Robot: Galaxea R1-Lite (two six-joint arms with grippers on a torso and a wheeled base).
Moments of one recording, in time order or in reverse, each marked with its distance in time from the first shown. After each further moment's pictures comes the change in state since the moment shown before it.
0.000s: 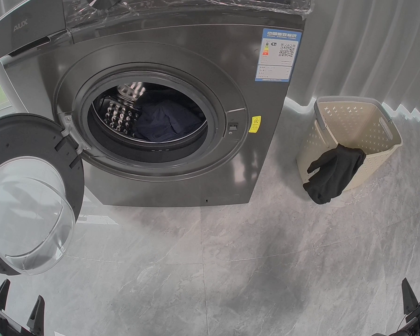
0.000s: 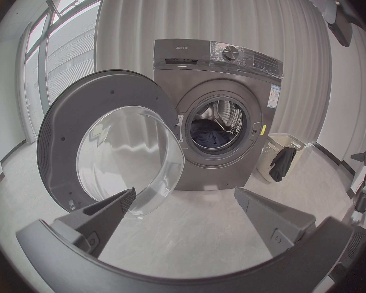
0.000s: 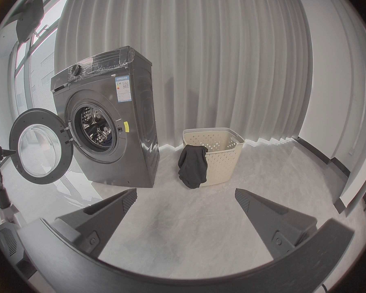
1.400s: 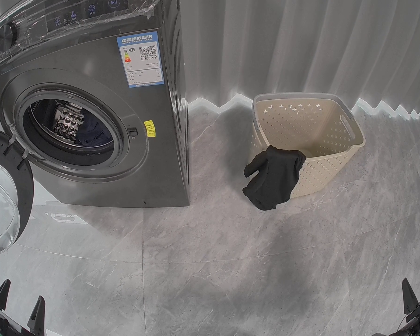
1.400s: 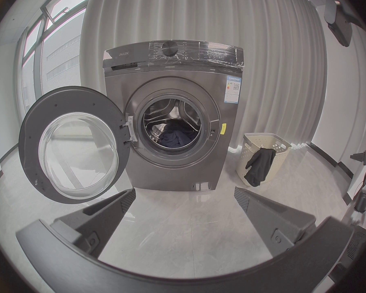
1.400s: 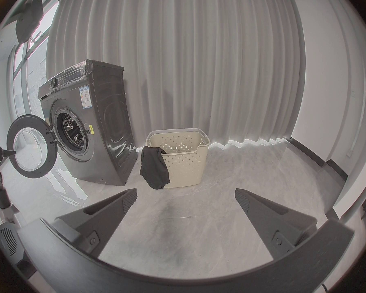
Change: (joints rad) left arm 0.000 0.002 0.000 0.000 -0.001 0.000; right arm 0.001 0.002 0.000 0.000 0.000 0.000
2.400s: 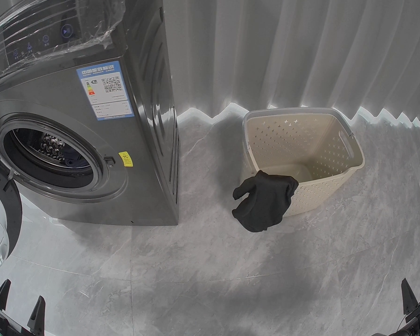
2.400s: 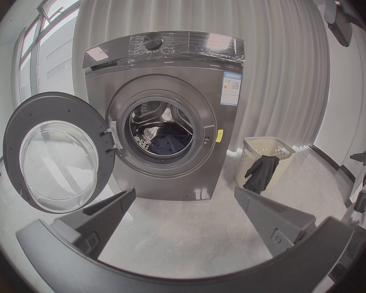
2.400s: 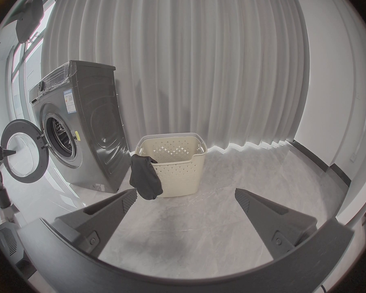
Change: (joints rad) left arm 0.001 0.001 0.000 0.000 -0.005 0.000; right arm 0.001 0.001 0.000 0.001 0.003 -0.001
